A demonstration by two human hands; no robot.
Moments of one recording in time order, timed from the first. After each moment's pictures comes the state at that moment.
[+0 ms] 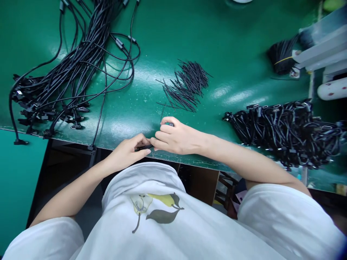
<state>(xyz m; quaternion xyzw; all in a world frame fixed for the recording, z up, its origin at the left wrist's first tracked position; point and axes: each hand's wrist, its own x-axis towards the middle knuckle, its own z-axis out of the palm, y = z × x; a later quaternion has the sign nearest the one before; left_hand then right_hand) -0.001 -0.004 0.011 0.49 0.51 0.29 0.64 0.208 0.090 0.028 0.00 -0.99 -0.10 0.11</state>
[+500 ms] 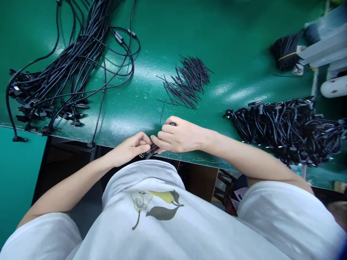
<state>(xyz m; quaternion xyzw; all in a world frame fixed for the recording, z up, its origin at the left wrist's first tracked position) 0.000 0.001 0.004 0.40 0.46 0.27 0.75 0.212 0.095 0.030 0.05 -0.99 -0.10 0.12</state>
